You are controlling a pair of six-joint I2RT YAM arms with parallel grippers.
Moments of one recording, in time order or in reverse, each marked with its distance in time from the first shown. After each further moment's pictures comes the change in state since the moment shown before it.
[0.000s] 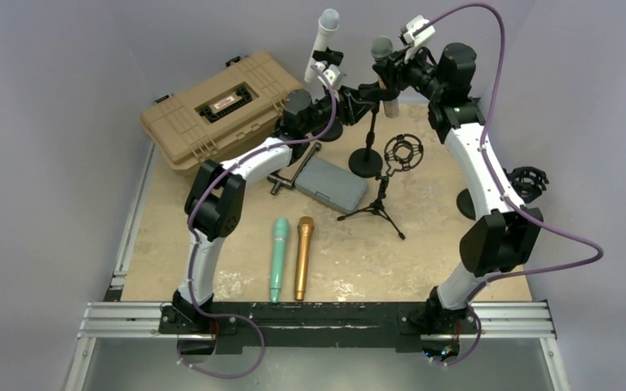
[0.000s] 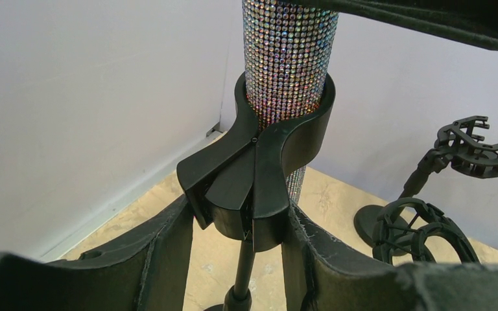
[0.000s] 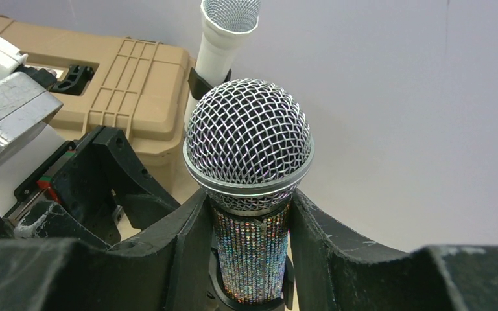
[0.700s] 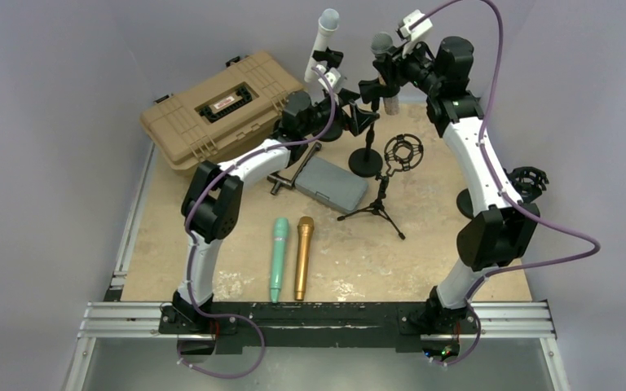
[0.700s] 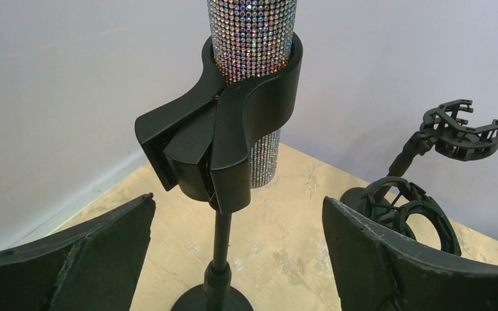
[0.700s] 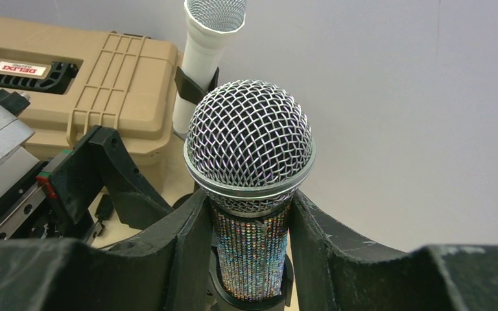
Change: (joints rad) left arm 0.002 -0.036 -0.045 -0.033 0.024 -0.014; right arm 0.006 0.033 0.074 -0.063 0.041 -0.026
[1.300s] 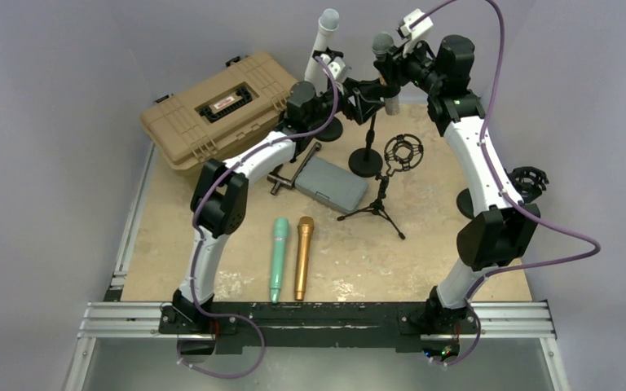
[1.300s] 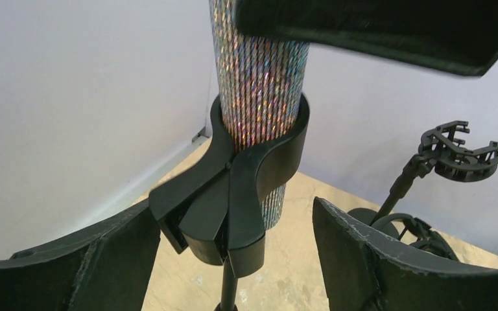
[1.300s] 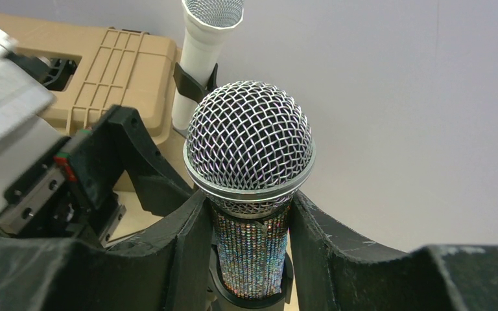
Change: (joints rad) left arm 0.001 0.082 0.189 -0.034 0.012 -0.016; right arm 0.000 0.008 0.026 -0.034 0.005 -0.003
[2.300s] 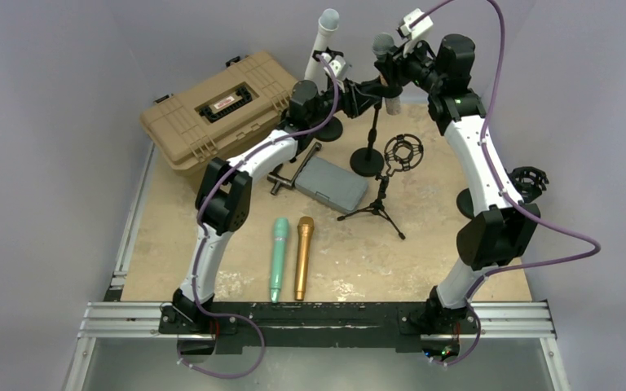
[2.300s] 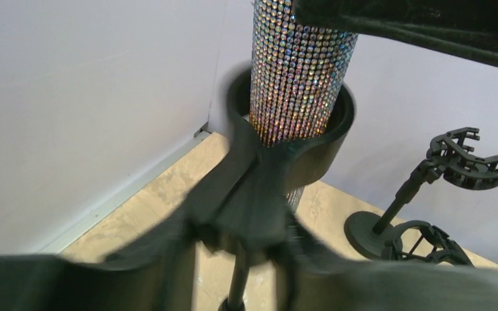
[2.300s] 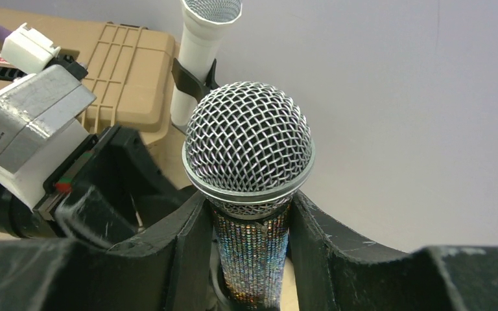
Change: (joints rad) left arm 0.001 0.063 0.061 -0.019 -0.005 -0.039; right arm 0.000 0.003 0.016 -0.026 -0.001 -0.005
